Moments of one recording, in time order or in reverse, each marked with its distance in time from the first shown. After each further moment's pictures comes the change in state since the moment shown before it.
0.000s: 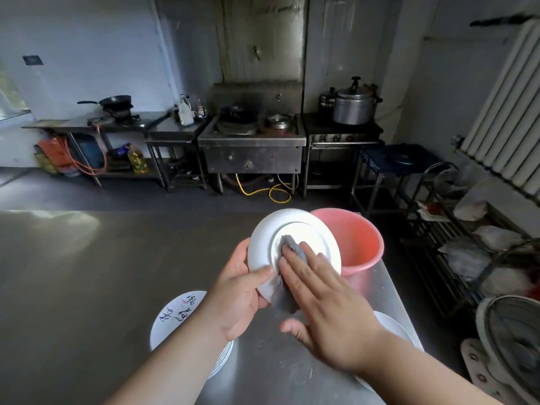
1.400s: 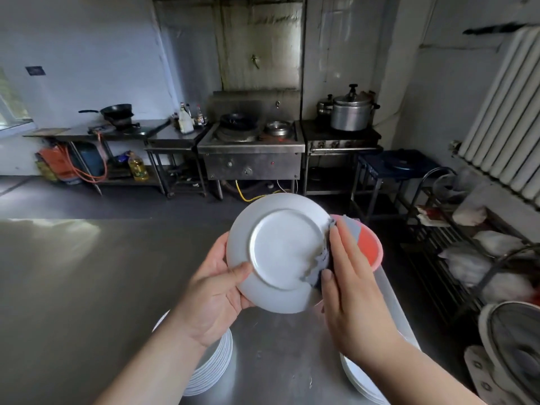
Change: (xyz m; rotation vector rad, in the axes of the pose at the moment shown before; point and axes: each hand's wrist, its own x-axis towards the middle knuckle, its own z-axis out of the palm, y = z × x) left_hand -0.011 0.032 -0.003 -0.081 -0.056 0.093; right_hand 0.005 0.012 -0.023 0.493 0.291 0.422
